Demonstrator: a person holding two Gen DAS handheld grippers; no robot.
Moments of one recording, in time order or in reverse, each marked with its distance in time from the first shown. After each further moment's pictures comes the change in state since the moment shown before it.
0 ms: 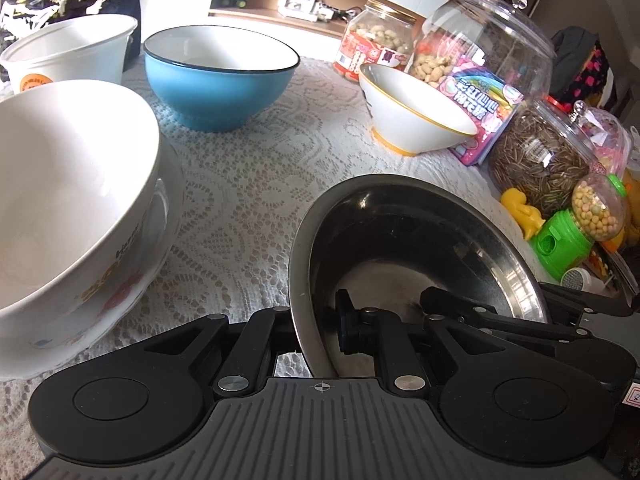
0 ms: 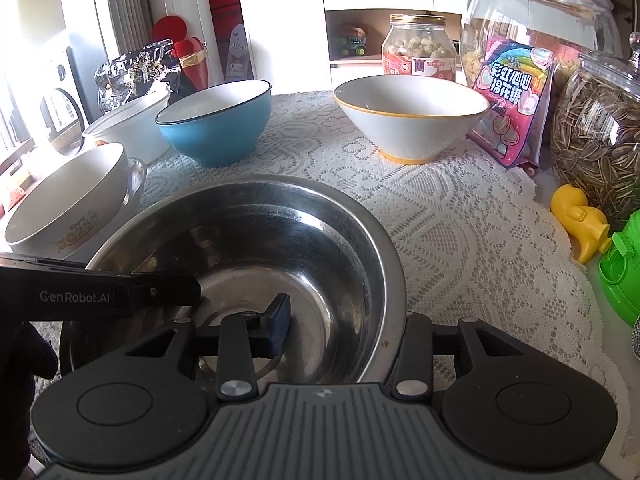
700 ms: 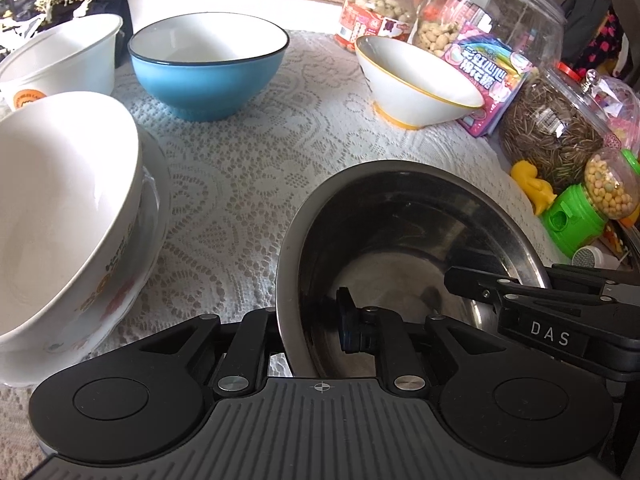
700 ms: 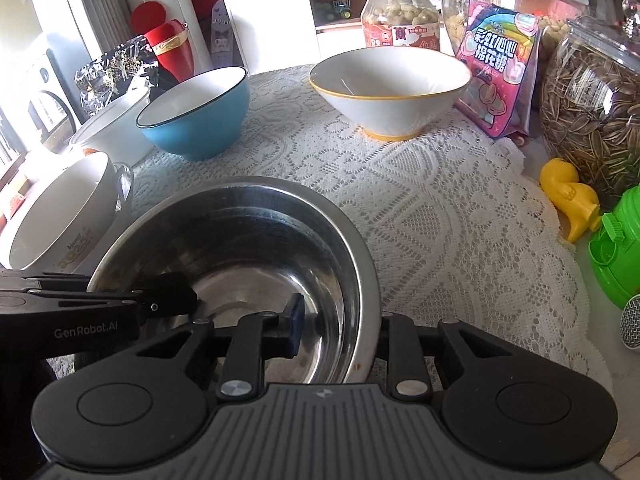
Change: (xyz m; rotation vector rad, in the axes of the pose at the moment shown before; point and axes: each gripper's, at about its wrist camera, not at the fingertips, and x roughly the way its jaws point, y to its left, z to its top) left arm 0.000 -0.019 0.012 0.040 0.120 0.071; right arm -0.005 -0.016 0.023 0.099 0.118 0.005
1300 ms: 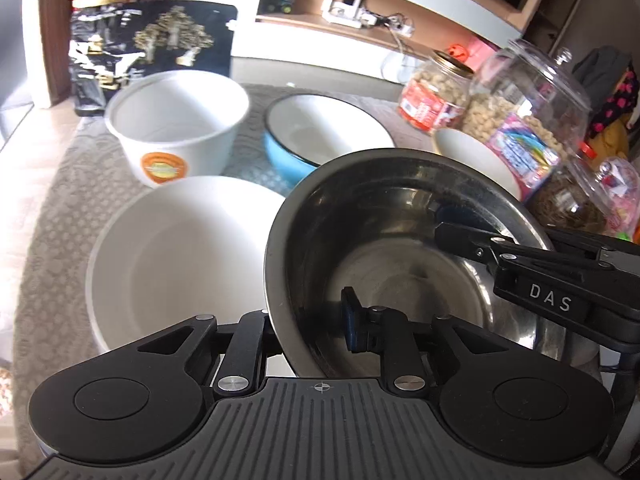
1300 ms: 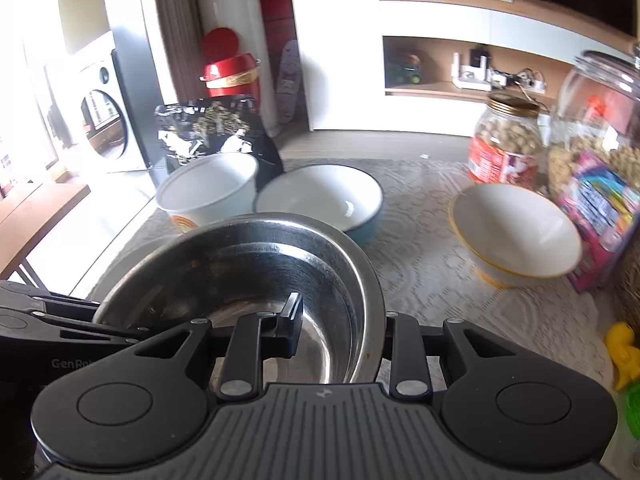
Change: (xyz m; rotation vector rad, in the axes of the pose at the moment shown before) left arm -0.092 0.096 0.038 -0.091 -0.100 0.062; right arm -0.005 0.128 0.085 -0.202 -0.134 0.136
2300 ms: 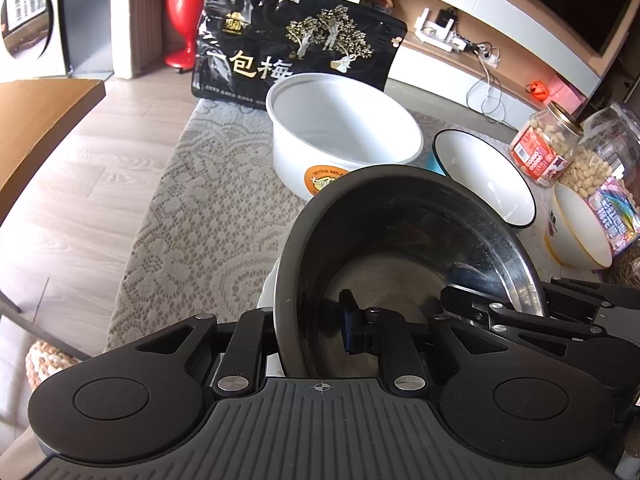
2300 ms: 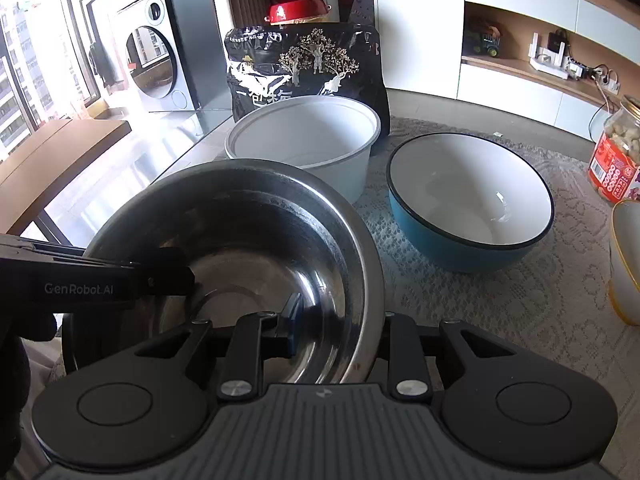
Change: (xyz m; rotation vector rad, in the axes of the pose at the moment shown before) left arm 0.004 0.091 0.012 -0.155 -0.013 0.139; right arm 0.085 0.074 0.007 -0.111 0.145 0.074
